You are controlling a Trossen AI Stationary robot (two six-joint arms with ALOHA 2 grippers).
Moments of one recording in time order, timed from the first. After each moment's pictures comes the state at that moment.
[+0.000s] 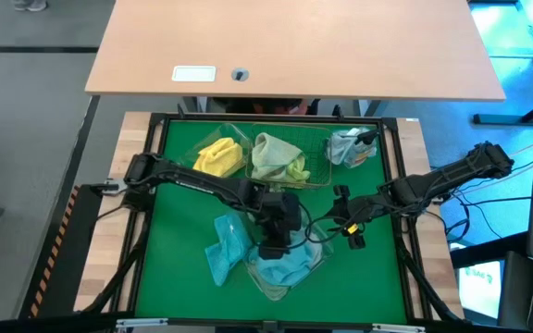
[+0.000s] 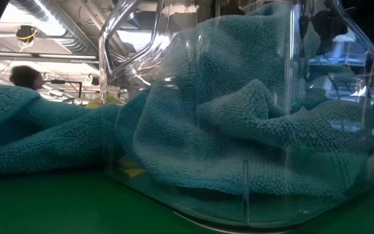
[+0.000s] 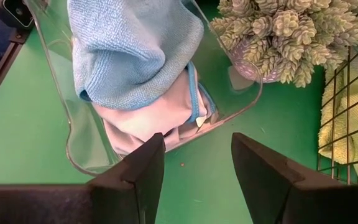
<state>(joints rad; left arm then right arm) -0.16 1.99 1.71 -0.58 0.39 -0.30 0.37 1.10 0.83 -0.58 0.09 0.10</state>
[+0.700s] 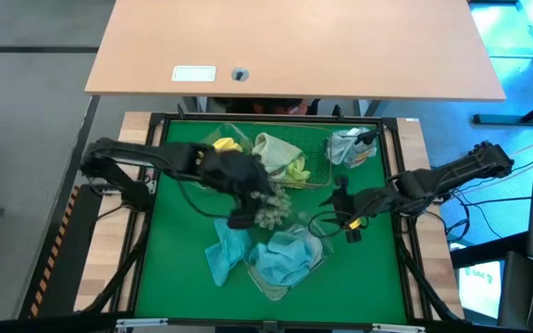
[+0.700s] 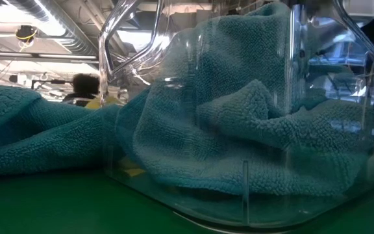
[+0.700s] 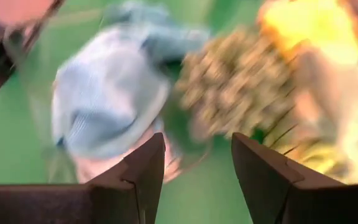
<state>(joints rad) -0.14 1.60 1.71 -0.73 -0.01 -0.13 0.37 1.10 0.97 -0.58 0.23 -0.01</state>
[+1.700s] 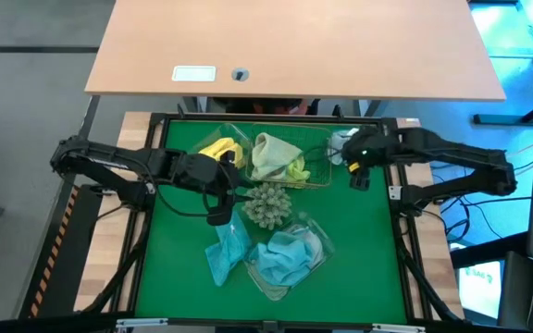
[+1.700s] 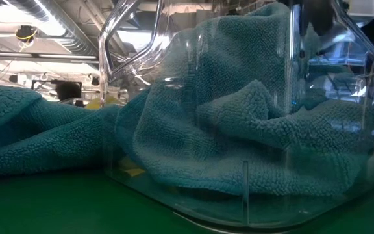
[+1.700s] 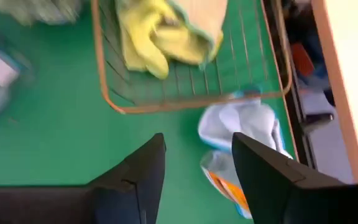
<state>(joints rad) -0.15 1.29 1.25 -0.50 -0.16 -0.08 -0.16 1.13 1.23 -1.19 0.23 -0.09</state>
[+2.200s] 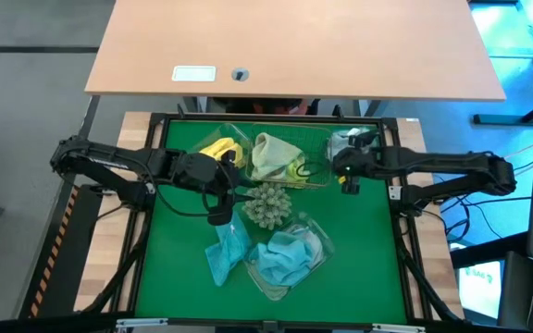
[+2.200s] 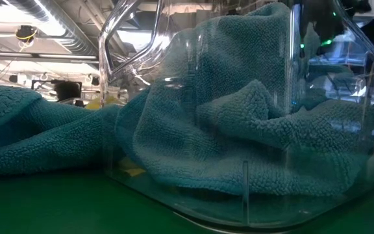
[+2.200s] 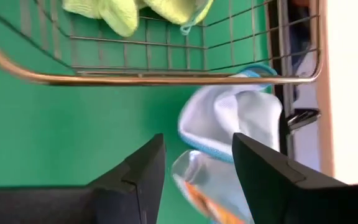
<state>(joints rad) -0.15 1.29 1.25 -0.47 -0.16 -0.08 -0.16 1.13 0.84 -0.85 0.43 -0.24</state>
